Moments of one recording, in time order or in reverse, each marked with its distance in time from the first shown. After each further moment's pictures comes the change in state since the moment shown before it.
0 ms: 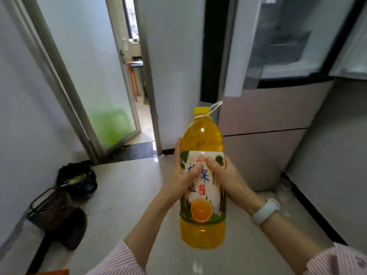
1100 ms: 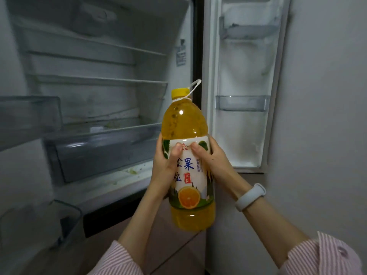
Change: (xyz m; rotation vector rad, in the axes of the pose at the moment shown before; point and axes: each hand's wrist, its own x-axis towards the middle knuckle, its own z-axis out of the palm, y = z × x) left_hand 0.555 0.122 0.386 -0.293 -0.304 0.452; right_hand 0.266 -0.226 -0.505 -0.220 0.539 -0.487
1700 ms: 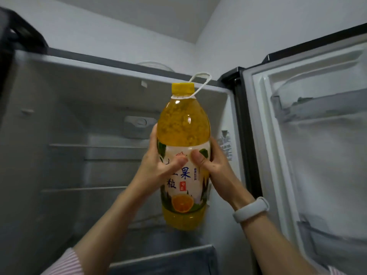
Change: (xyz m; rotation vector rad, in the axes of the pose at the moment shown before) left_hand 0.301 0.083 -0.051 0.539 0.009 0.615; right_hand 0.338 -0.059 -0.008 0.202 -0.315 -0.638
